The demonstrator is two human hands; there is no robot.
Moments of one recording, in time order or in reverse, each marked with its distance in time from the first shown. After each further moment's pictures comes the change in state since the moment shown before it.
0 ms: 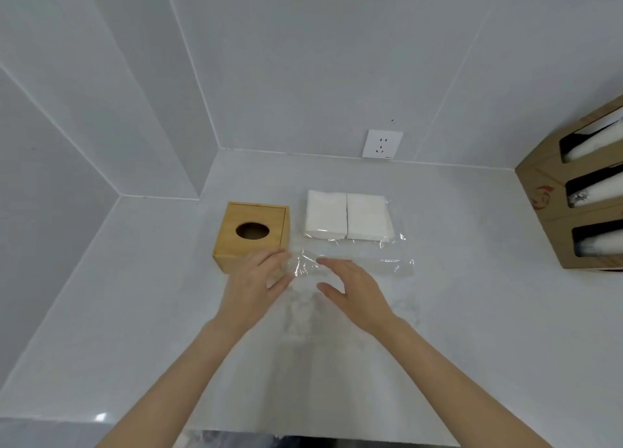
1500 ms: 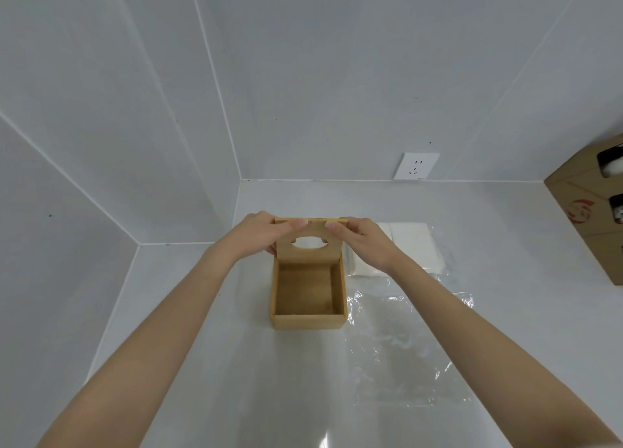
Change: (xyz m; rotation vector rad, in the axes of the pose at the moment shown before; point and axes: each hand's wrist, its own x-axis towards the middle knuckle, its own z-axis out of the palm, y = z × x) left_hand 0.167 -0.108 -0.086 -0.272 -0.622 -0.354; right_hand 0.170 -0.071 -0.016 0.441 -0.059 0.207
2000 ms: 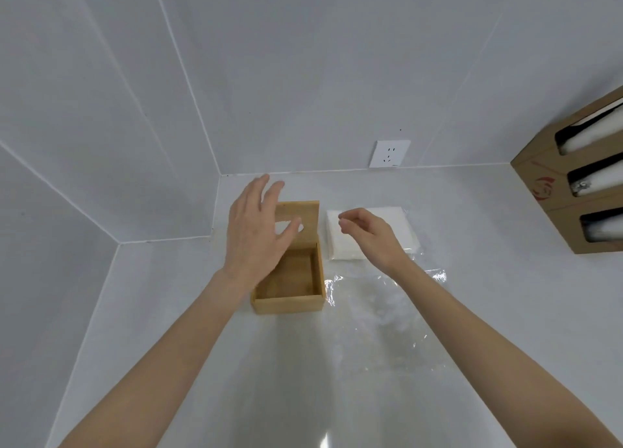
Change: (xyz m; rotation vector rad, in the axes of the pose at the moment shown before) left_hand -0.035 0.026 0.058 0.414 0.726 0.450; right_hand -0.047 0.026 -0.016 0.118 0.288 0.049
